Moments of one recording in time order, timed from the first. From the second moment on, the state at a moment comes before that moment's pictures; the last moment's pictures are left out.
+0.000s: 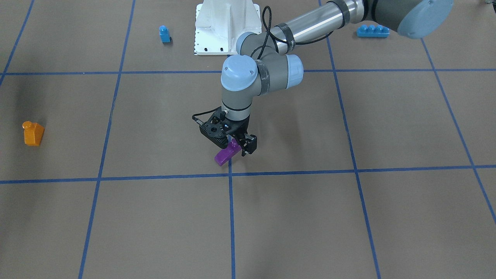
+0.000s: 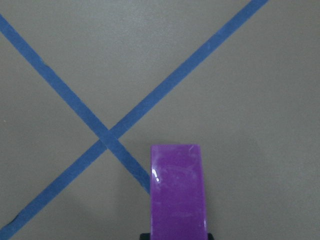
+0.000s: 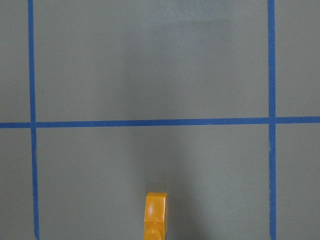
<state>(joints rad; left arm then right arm) -0.55 -2.51 -1.24 -1.82 -1.82 -0.48 1.46 -1.47 1.76 -1.73 2.46 0.20</state>
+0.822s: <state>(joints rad) -0.72 -2.50 -1.51 -1.50 -2.01 -0.49 1.21 -1.67 1.77 -1.23 2.28 0.61</state>
